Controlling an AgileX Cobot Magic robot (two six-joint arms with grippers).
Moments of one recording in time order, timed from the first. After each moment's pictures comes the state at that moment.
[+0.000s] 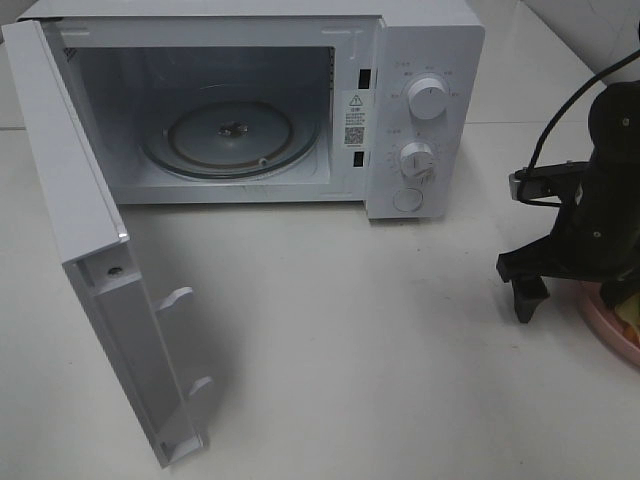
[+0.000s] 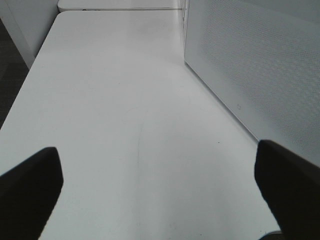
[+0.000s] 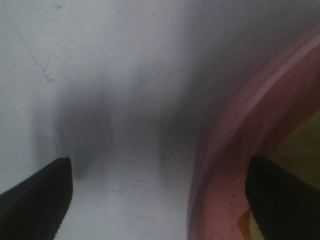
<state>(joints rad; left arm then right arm) -0.01 0.00 -0.52 0.01 1.08 0.00 0.14 1.90 -0.98 -0.17 0.64 0.19</state>
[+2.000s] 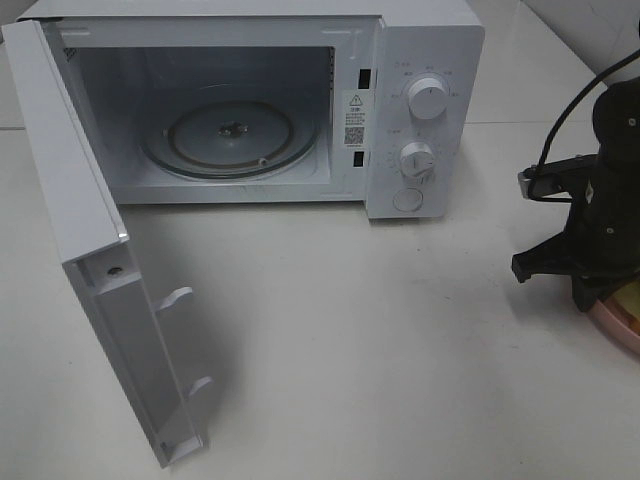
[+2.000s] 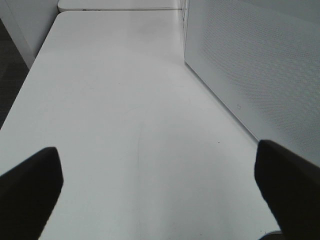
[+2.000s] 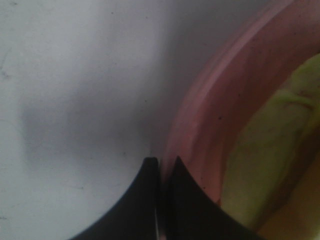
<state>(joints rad) -0.01 0.00 -0.52 0.01 1.08 0.00 0.14 1.88 -0.98 -0.30 0.67 0.25</state>
